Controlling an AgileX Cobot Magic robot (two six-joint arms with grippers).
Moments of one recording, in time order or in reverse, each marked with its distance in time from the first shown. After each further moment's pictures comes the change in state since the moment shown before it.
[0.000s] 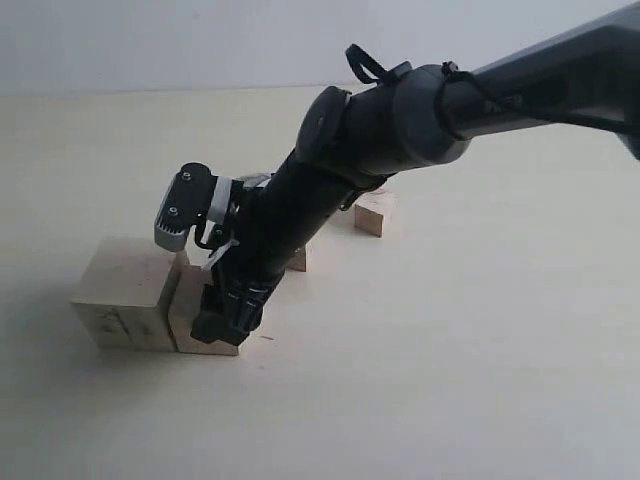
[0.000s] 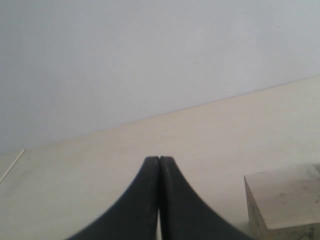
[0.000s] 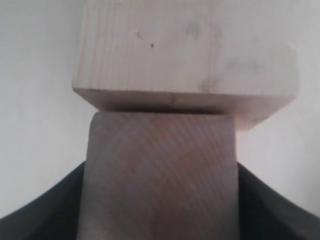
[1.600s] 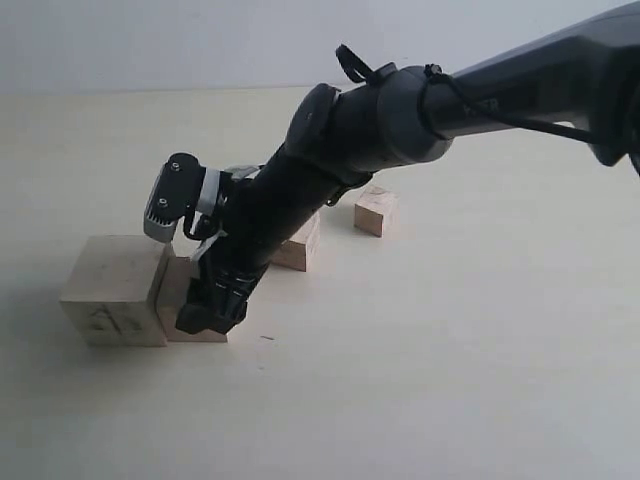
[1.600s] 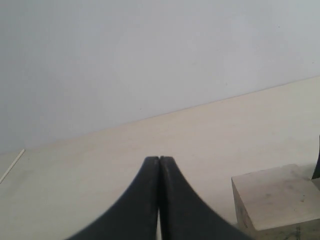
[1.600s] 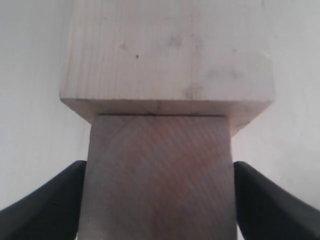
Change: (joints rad) left arm 0.000 0.000 0.000 0.000 0.000 0.000; right arm 0.000 0.037 -0.057 0.053 -0.015 -0.071
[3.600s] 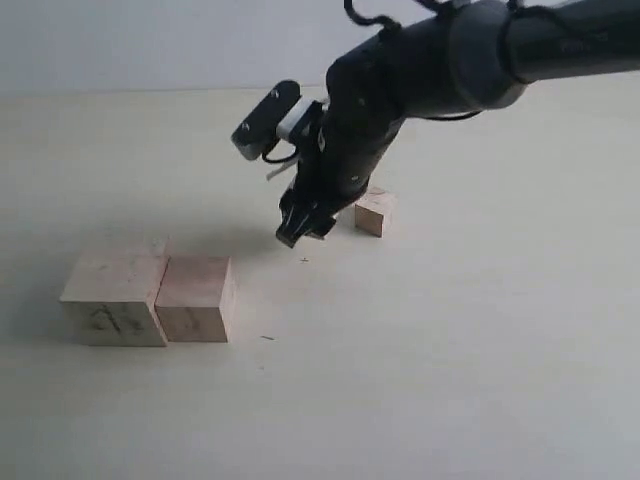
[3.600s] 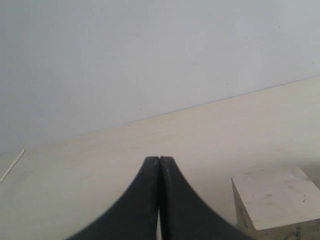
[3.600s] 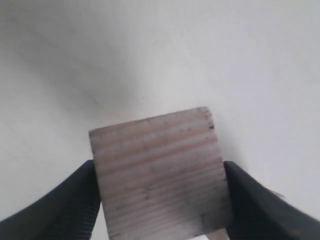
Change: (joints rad) left arm 0.000 0.000 0.000 0.000 0.000 0.000; right arm -0.060 -0.156 0.047 -1.029 -0.095 1.208
